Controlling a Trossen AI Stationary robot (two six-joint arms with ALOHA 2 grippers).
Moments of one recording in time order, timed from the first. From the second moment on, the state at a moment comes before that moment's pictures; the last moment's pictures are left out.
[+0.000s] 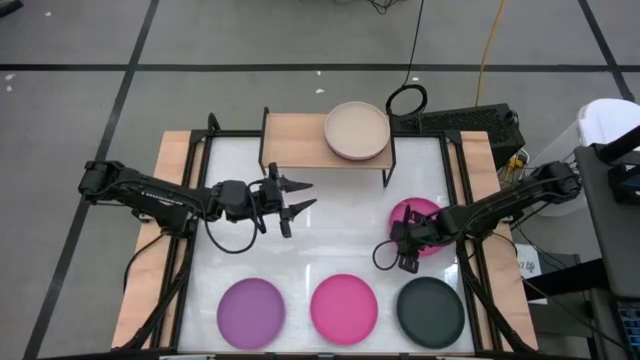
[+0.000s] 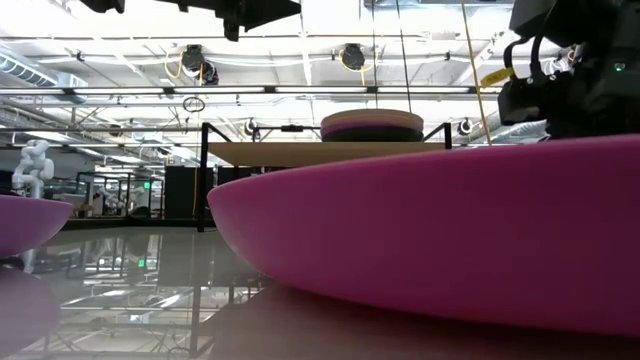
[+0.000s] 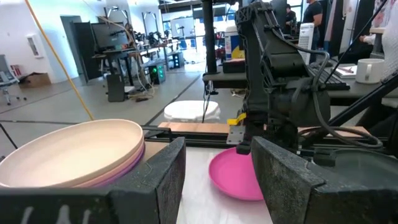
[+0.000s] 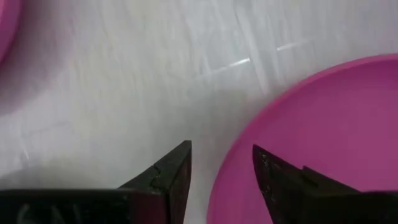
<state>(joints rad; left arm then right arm) -0.11 1.27 0.75 0.54 -0.32 0.10 0.30 1.20 0.56 -0.58 0.04 0.63</state>
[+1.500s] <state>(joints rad) -0.11 1.26 0.75 0.65 -0.32 0.10 0.27 1.11 0.93 -0.39 0.05 0.04</state>
